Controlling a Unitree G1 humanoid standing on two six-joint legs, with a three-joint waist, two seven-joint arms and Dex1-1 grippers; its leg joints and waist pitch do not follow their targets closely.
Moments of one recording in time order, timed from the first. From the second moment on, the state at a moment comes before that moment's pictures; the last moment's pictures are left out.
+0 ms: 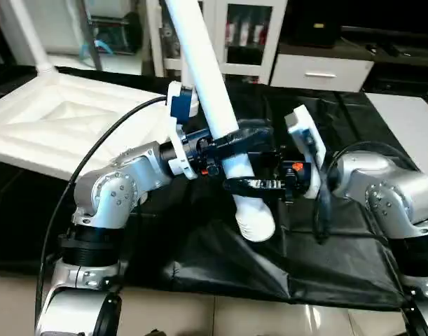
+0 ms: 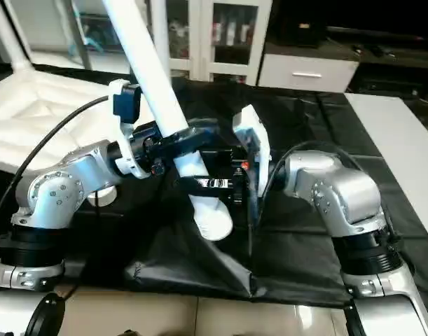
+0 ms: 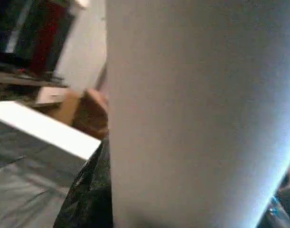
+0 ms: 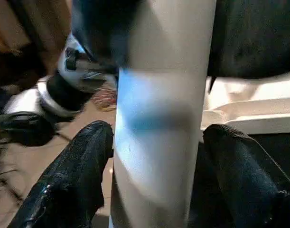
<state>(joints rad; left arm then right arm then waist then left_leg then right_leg) -0.64 0.19 0.02 0.05 -0.82 0.77 -0.96 -0.60 -0.50 0.13 -0.03 0.66 0.80 1.16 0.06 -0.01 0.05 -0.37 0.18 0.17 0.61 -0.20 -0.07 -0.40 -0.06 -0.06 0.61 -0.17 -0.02</state>
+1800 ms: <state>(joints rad) -0.74 0.12 0.06 0.18 -0.57 0.65 -0.49 -0.65 -0.36 0.19 0.16 0.34 0.55 0.81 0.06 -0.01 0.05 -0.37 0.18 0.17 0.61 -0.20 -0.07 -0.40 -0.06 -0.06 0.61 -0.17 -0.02</state>
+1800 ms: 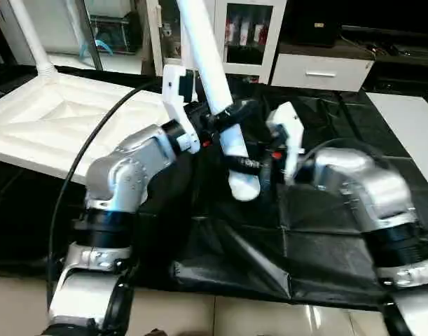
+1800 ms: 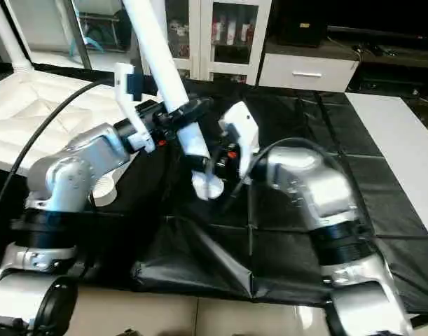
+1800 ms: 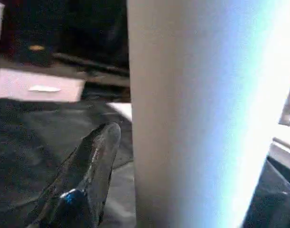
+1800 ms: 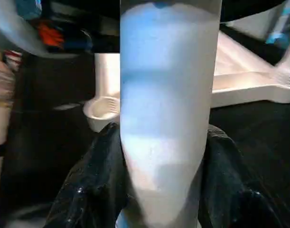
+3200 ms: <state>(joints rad) -0.87 -0.01 0.24 0.39 -0.57 0.47 -0.13 -0.68 -0.20 0.29 0.28 -0.07 0.23 0.37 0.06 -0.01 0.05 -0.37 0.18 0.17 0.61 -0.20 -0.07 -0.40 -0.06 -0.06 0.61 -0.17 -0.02</state>
